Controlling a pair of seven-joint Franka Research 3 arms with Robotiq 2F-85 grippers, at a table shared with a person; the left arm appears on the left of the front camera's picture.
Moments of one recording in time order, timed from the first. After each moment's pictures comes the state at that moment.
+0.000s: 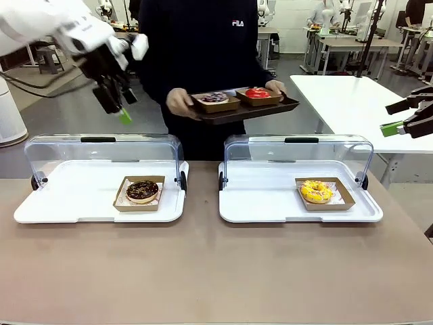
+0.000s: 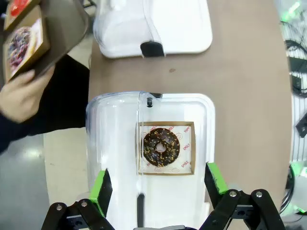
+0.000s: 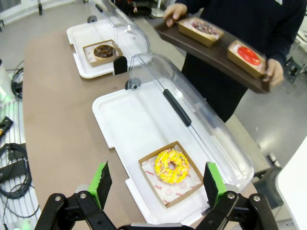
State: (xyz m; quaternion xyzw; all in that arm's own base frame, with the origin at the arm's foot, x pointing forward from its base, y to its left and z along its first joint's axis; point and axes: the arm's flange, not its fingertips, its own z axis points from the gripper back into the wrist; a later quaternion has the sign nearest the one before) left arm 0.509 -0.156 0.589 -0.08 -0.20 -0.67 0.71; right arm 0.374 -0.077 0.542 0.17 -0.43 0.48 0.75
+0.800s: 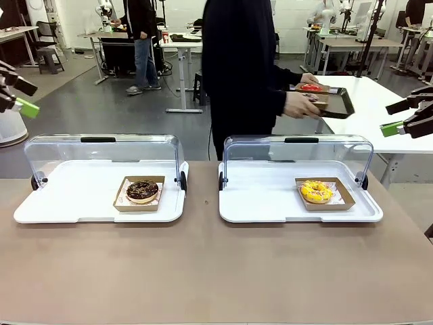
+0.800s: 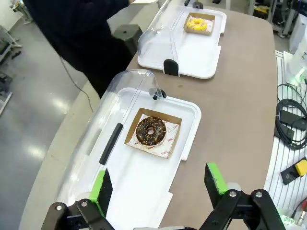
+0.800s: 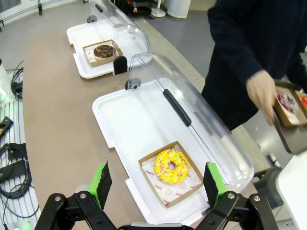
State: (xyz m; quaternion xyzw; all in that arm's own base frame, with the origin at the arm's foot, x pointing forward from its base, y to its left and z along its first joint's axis) left arm 0.362 0.016 0.602 -0.14 -0.38 -0.51 0.76; right arm 0.374 -0.077 0.542 0.17 -0.43 0.48 0.75
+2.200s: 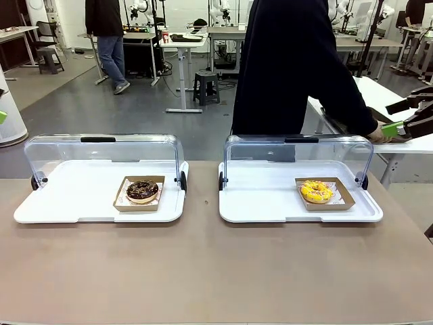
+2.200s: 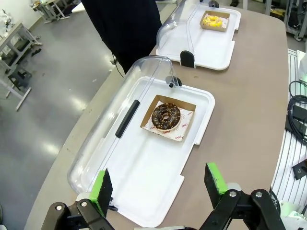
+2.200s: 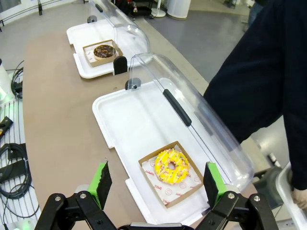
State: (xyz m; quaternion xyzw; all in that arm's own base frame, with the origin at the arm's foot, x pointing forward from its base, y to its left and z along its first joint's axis) left arm 0.333 0.063 0.596 -0.11 -0.41 -0.49 0.76; right arm 0.374 -0.077 0.542 0.17 -0.43 0.48 0.75
